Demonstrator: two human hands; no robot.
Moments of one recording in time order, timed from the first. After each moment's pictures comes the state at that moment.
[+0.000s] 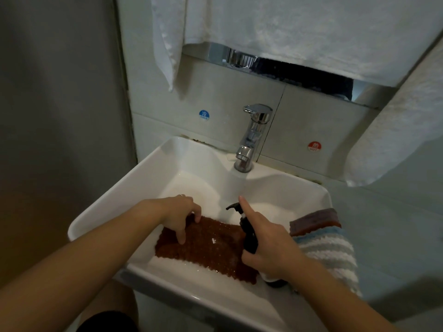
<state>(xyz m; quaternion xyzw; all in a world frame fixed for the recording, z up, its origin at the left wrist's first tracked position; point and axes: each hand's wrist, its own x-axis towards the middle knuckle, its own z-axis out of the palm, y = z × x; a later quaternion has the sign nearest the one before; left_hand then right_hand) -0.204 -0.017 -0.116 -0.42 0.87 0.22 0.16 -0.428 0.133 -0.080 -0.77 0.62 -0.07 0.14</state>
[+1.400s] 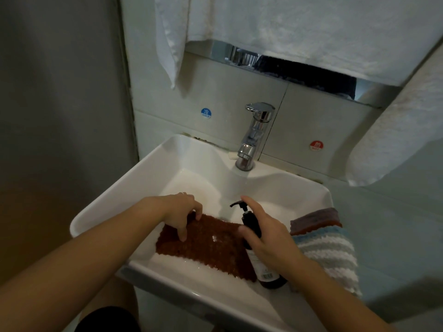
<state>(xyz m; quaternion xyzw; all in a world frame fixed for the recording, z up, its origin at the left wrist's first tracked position) -0.206 -0.016 -0.115 -0.42 0.87 0.21 0.16 -0.428 0.130 -0.090 -0.72 0.64 -0.22 0.17</state>
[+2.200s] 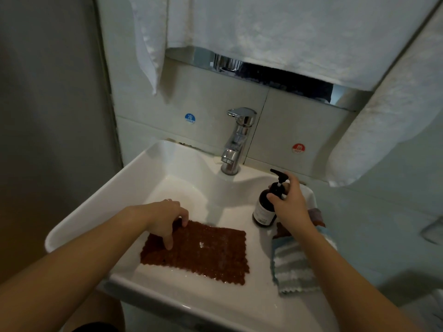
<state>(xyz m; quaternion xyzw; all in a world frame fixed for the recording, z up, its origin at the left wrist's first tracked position) -0.206 -0.018 -0.116 -0.42 0.86 0.22 0.16 -0.490 0.071 -0.069 -0.44 0.74 -0.44 0.25</state>
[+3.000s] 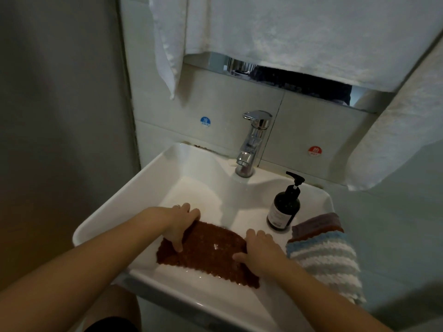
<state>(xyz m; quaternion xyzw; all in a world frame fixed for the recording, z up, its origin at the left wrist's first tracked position) -0.207 -0.001 -0.111 -0.45 0.85 0.16 0.25 -0.419 0.103 -0.128 -0.63 0.75 0.09 0.17</state>
